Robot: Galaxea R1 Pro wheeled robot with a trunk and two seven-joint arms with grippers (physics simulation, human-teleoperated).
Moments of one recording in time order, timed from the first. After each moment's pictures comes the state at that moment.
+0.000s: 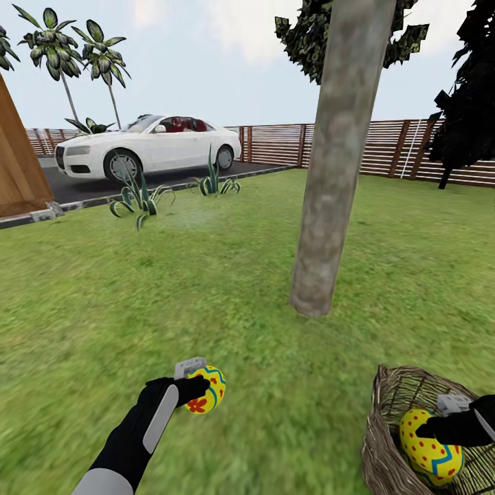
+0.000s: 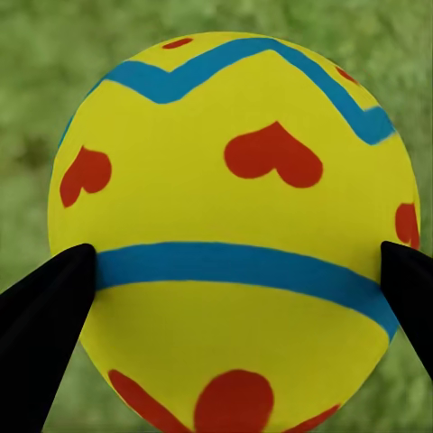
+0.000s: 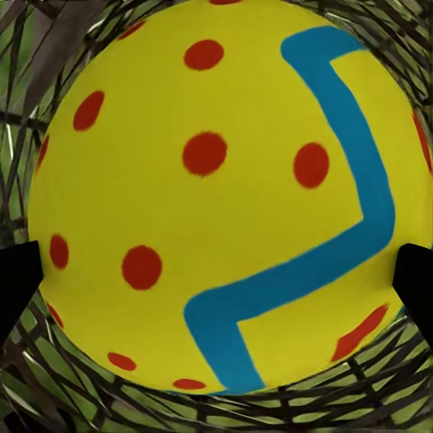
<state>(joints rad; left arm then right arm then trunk) -0.47 -0.08 -0.08 -0.99 0.41 0.69 0.21 -0.55 -0.58 0.10 -0.61 -0.06 0.75 0.55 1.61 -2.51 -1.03</state>
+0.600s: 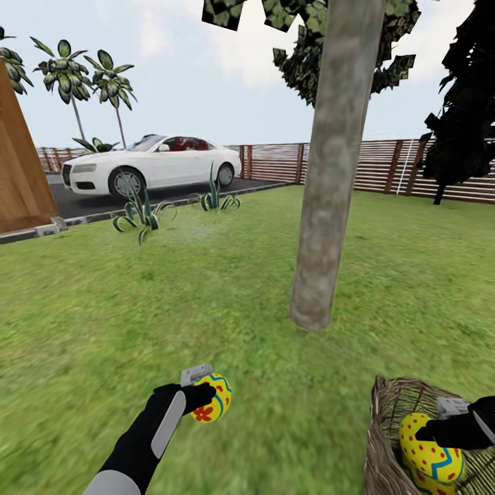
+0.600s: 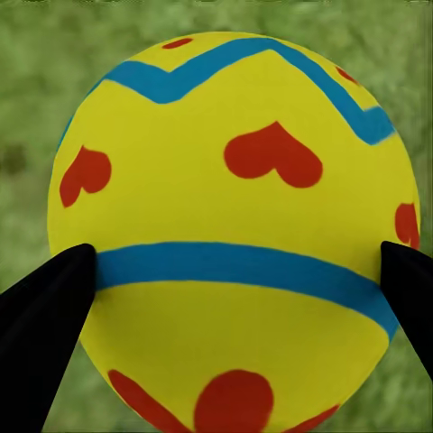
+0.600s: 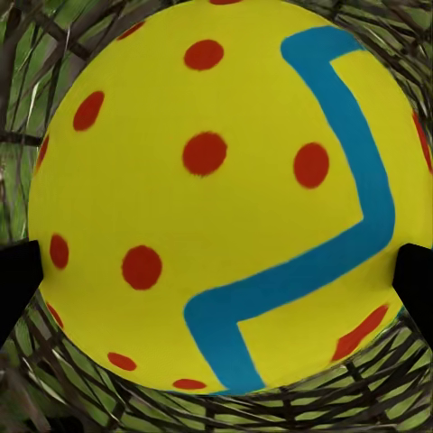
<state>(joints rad) -0.47 -0.12 -0.08 -0.92 0.40 0.65 0.21 -0.55 -0.57 0.10 -0.59 -0.06 0.76 0.55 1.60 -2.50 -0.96</state>
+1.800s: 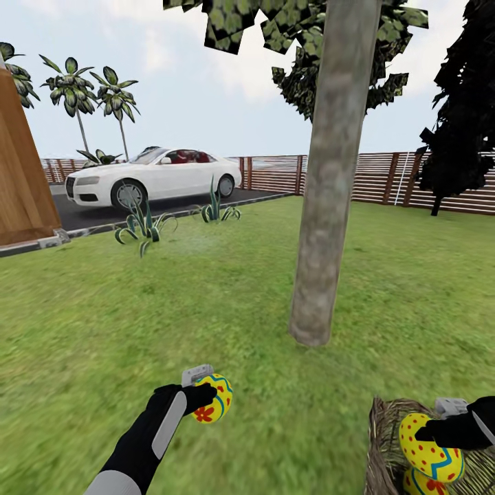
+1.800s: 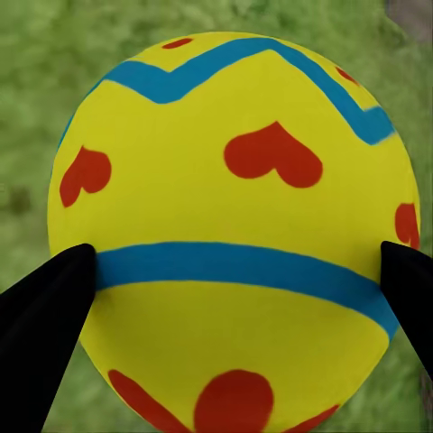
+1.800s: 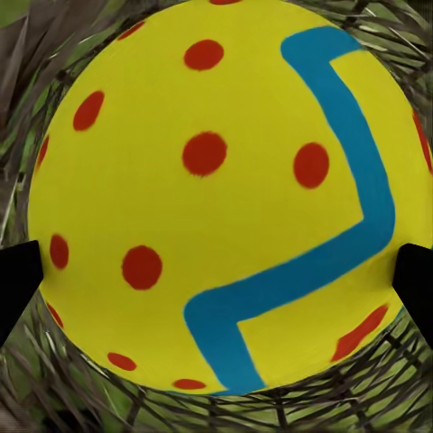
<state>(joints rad) -0.47 -0.12 -0.08 -0.91 0.40 0.65 0.21 -0.55 -0.57 0.10 -0.59 -0.06 0.76 0.54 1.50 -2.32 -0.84</state>
